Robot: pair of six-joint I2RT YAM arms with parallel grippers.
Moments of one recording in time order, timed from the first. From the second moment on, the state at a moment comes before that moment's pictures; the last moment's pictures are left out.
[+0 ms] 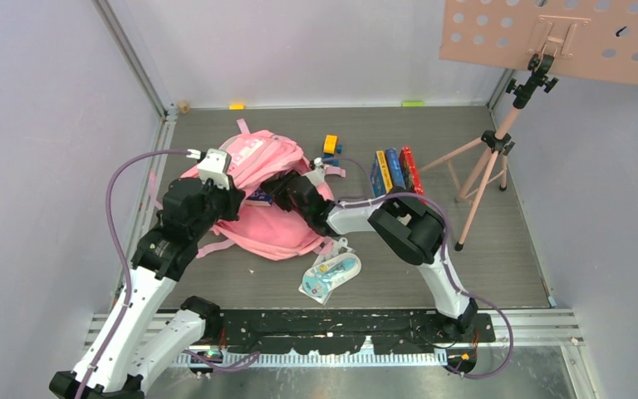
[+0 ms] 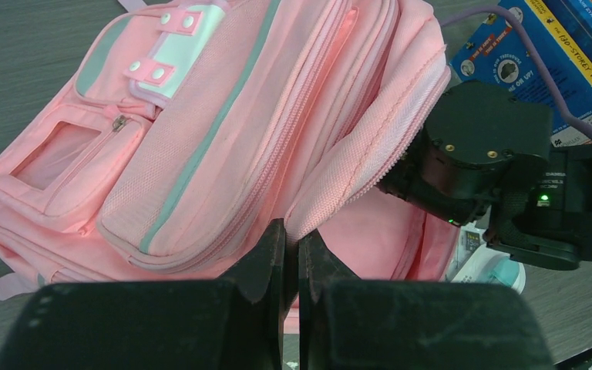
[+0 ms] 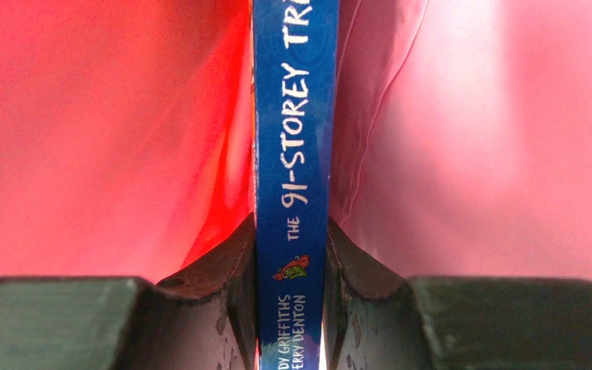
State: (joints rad) left arm -0.37 0.74 0.89 -0.51 -0.01 -0.11; right arm 0.91 2.17 1.28 0.58 0.28 1.36
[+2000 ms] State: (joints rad) left arm -0.37 0.72 0.88 -0.50 -0.07 -0.11; right arm 0.96 2.04 1.27 0.36 0.24 0.77
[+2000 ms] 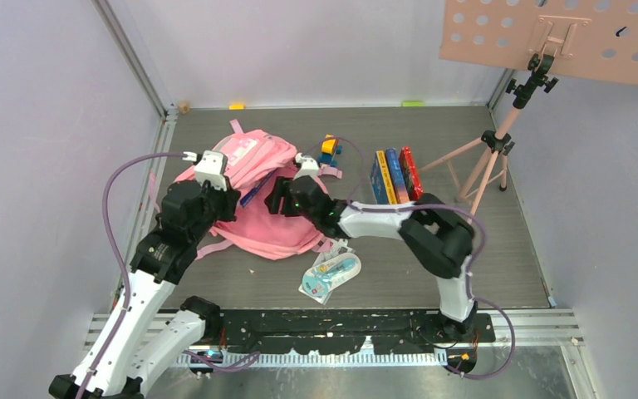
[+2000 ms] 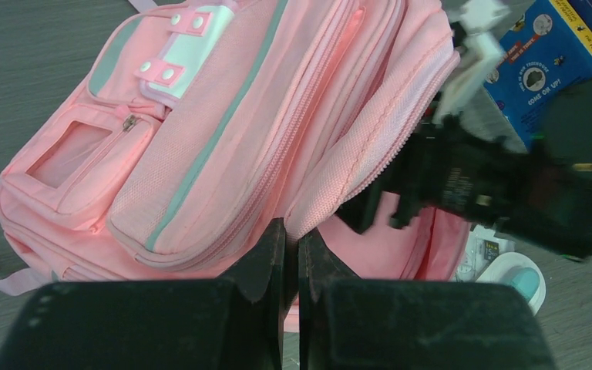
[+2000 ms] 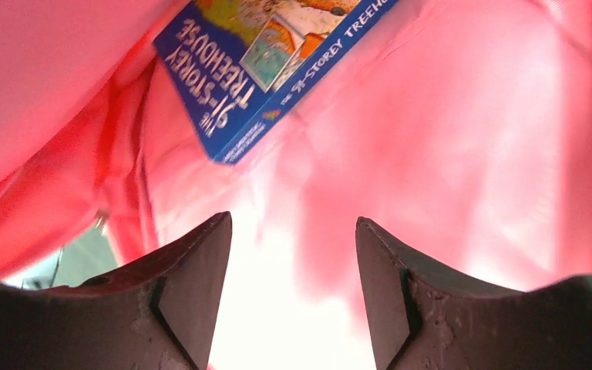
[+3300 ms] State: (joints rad) left arm -0.37 0.73 0.88 -0.50 -0.08 -0.11; right arm 0.63 1.41 1.28 -0.85 0.34 0.35
